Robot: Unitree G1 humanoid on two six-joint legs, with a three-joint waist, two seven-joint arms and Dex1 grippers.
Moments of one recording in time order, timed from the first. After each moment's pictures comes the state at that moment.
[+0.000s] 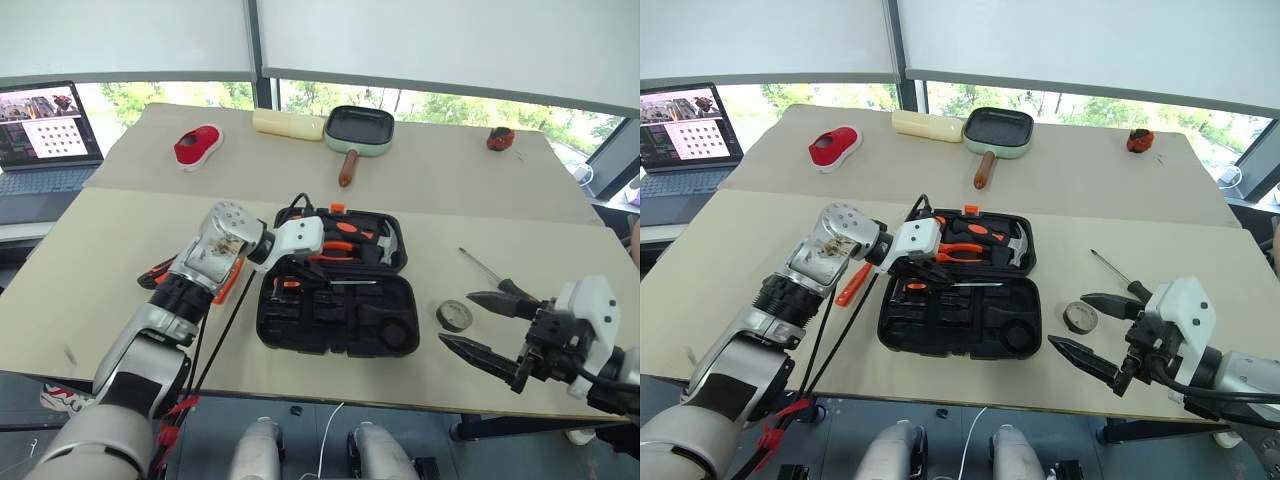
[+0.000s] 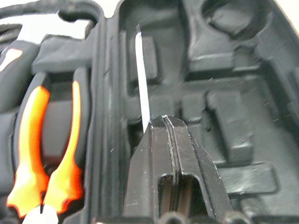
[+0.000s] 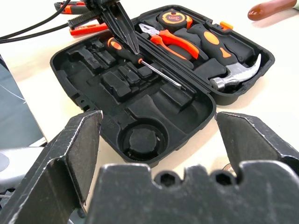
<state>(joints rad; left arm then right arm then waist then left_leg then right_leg) -0.91 0.46 -0.40 0.44 0.03 0.20 -1.39 0.33 -0.85 -0.57 -0.78 0.84 0.67 0.76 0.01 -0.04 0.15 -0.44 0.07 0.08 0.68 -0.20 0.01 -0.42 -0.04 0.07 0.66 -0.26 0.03</state>
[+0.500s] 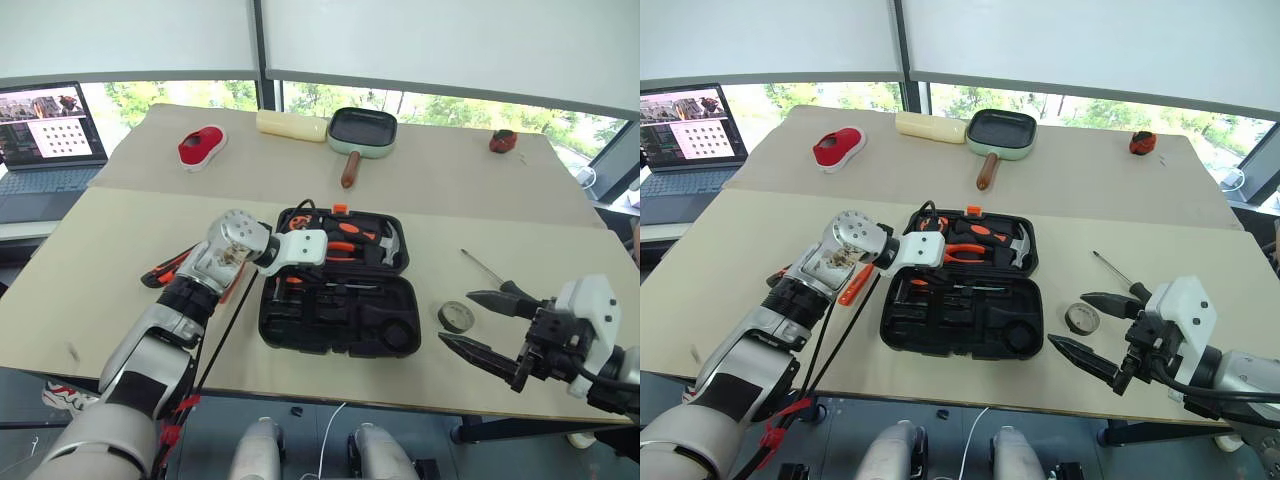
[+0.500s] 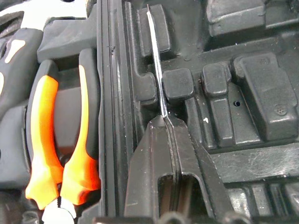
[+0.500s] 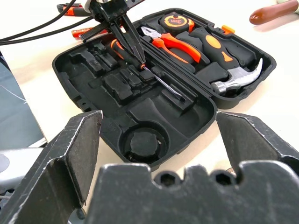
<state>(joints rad) -0.91 0.44 -0.44 0.53 0.12 -0.01 -1.32 0.34 -0.85 -0.57 -0.78 0.84 0.67 0.76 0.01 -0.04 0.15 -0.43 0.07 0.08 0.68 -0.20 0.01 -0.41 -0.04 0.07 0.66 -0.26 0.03</state>
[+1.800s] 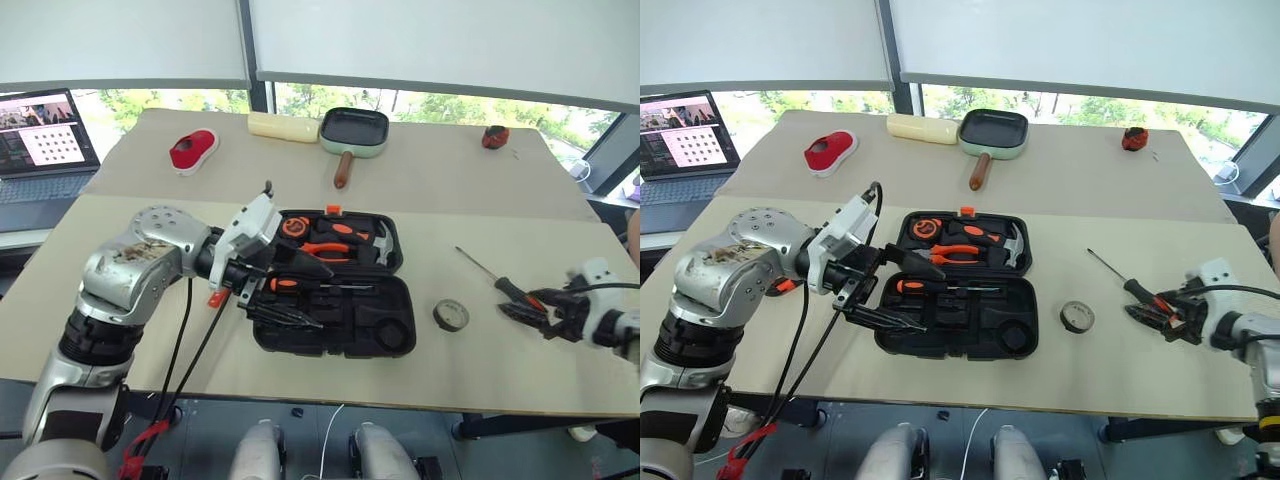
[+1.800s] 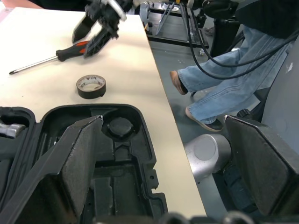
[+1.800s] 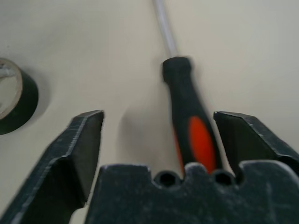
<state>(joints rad) -0.69 0.72 -0.15 -0.26 -0.57 0.73 -1.44 -0.21 -0.90 -0.24 0.40 0.33 0.44 0.96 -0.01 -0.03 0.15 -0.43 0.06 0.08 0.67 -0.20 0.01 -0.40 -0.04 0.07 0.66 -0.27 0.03</state>
